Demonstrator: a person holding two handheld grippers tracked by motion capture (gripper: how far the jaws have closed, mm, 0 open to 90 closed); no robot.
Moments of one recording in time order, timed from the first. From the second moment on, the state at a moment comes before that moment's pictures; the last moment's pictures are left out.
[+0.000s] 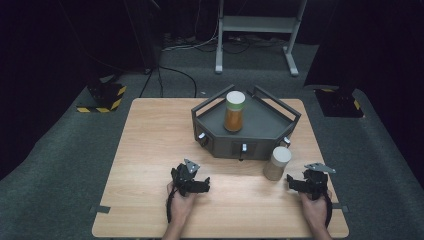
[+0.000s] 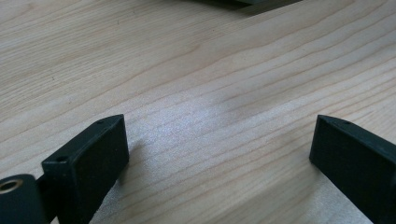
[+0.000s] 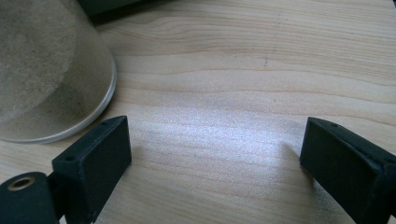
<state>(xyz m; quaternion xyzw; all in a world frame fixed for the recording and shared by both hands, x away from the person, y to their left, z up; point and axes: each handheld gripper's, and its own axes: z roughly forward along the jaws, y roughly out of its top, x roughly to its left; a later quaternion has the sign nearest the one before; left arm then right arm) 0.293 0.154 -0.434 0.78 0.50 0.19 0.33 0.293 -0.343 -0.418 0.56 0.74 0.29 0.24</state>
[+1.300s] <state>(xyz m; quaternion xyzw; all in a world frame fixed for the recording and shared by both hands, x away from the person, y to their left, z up) 0.294 0.154 -0.434 0.78 0.50 0.19 0.33 0.277 -0.349 -0.405 0.51 0.78 0.30 0.20</state>
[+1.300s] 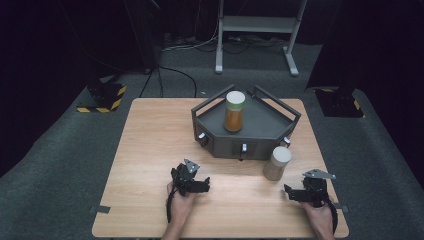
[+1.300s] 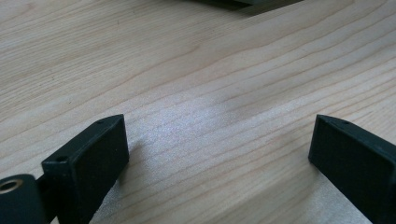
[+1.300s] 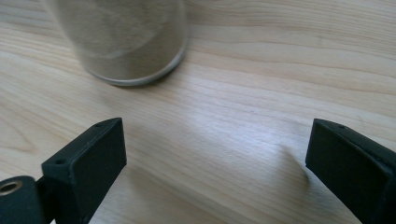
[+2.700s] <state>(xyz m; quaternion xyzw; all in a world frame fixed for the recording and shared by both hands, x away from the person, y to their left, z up) 0.293 0.154 -0.434 0.77 0.50 0.19 0.33 0.296 -0.332 -0.393 0.49 0.77 0.37 0.17</state>
